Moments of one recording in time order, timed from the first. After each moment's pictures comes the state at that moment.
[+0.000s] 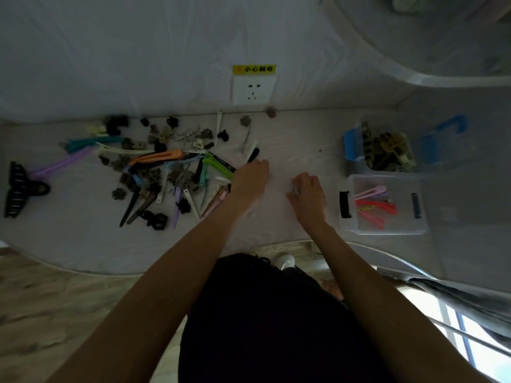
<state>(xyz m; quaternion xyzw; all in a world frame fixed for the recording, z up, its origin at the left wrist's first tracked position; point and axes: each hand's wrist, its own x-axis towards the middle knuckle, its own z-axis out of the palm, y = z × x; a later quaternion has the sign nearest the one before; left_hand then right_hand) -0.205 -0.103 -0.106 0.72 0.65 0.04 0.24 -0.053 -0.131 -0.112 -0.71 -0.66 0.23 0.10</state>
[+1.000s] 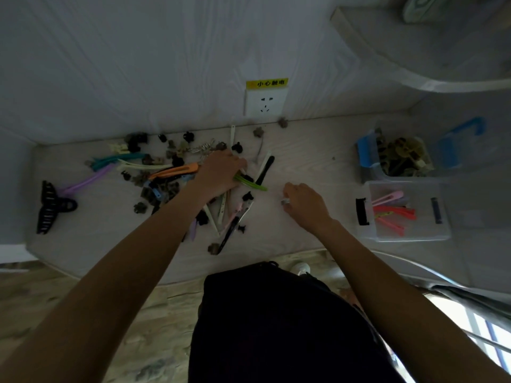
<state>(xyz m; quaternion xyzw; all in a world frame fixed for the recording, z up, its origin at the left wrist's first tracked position) -0.313 -0.073 -0.100 0.82 0.54 -0.03 0.18 -0.088 -0.120 -0.094 -0.57 -0.79 0.21 -0.05</state>
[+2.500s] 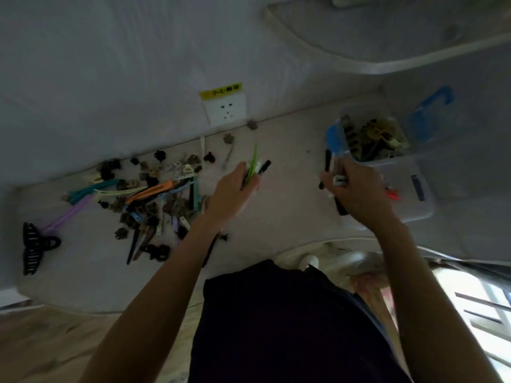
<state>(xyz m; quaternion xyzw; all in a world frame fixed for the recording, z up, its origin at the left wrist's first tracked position) -0.223 -0.109 -0.050 0.65 0.59 0.21 0.43 0.008 -0.126 0.004 -0.69 -0.66 0.25 0.18</state>
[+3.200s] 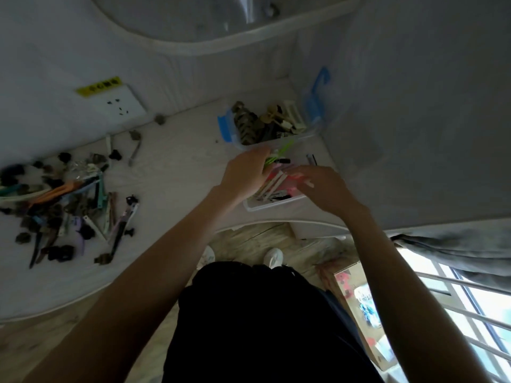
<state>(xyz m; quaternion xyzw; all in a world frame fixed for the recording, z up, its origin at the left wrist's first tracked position) 0.012 -0.113 -0.038 0.81 0.52 0.08 0.25 0.190 -0.166 -0.032 -0.63 -0.68 0.34 0.15</state>
